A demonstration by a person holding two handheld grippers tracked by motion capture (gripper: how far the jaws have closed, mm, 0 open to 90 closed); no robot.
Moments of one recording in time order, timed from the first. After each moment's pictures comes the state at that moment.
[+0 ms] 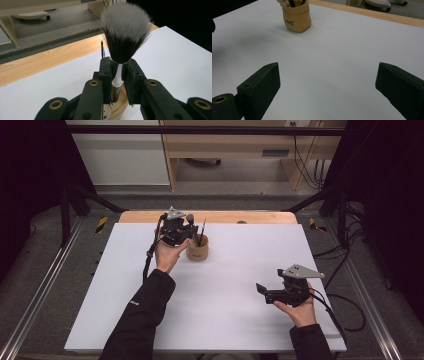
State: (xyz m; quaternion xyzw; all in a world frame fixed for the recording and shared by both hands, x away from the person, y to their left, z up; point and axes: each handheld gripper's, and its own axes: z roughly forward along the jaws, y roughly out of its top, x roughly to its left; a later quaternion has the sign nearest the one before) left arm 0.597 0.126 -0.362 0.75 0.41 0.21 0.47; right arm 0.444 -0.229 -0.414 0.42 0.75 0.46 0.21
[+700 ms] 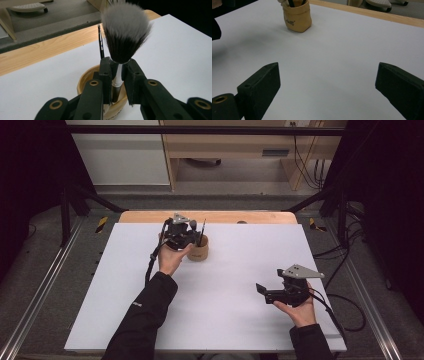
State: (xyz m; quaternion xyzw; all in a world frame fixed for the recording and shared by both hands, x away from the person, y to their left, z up) left arm 0.600 0.119 -0.383 0.77 0.41 0.20 0.45; right arm 0.444 -0.228 -0.414 0.42 0.75 0.46 0.21
